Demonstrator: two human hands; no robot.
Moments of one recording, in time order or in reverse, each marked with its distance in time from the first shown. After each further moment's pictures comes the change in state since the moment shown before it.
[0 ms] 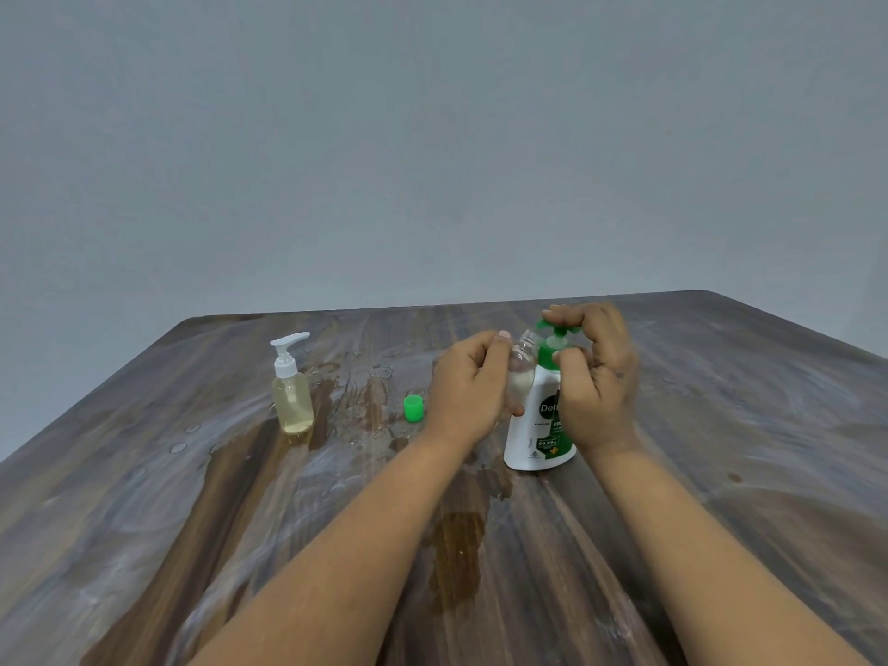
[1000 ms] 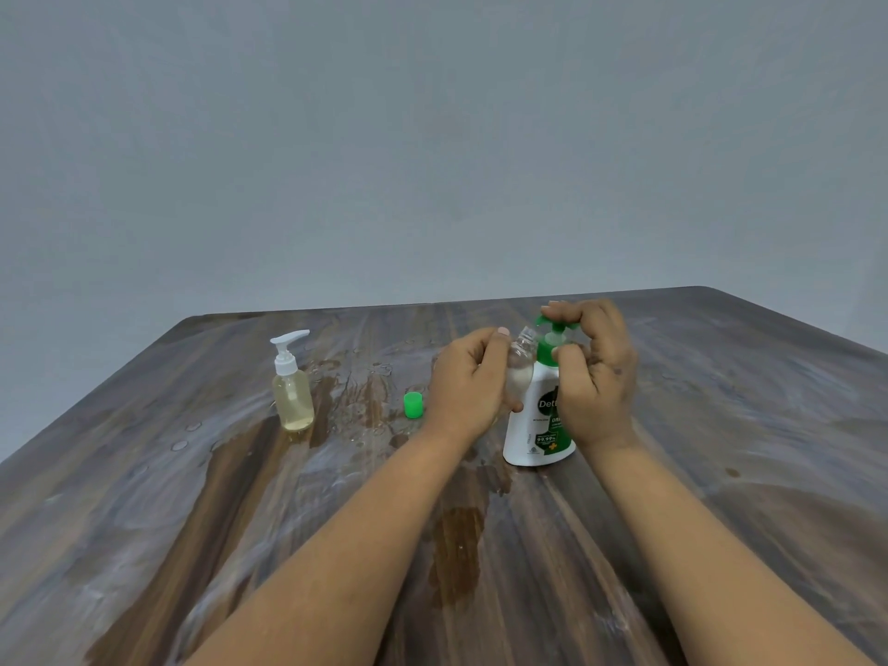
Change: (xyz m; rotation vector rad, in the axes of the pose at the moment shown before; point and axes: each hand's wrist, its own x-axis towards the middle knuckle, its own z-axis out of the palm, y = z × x) left_hand 0.000 -0.002 0.000 -0.005 0.002 0.009; right_hand 0.000 0.002 0.001 0.011 0.011 -0.022
